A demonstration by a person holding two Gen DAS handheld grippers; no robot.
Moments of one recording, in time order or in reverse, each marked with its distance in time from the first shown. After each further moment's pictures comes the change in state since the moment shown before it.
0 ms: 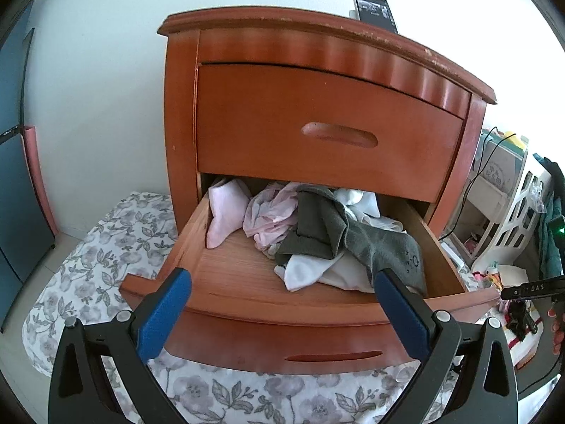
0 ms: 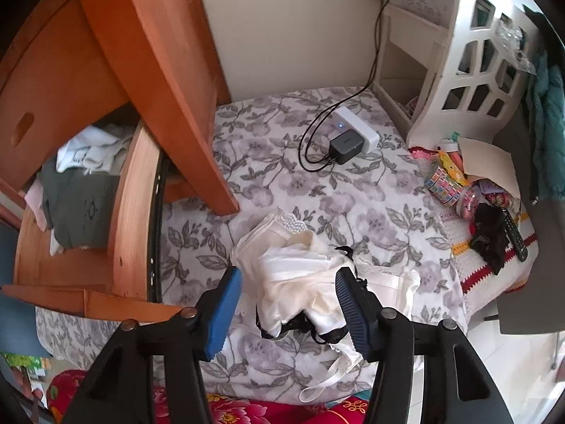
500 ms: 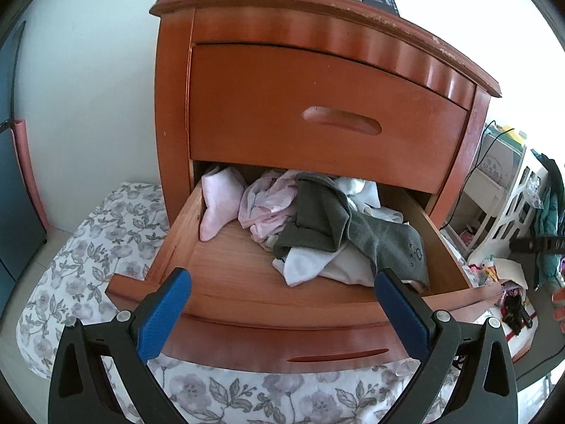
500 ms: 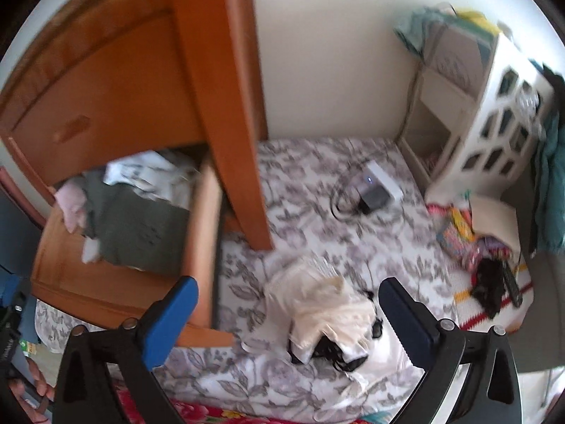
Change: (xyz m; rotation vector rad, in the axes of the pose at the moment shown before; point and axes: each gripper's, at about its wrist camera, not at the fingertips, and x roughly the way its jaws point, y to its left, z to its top) left arm 0.015 0.010 0.000 -0.003 0.056 -0.034; right arm -0.050 0.064 0.020 -0.123 -0.162 0.027
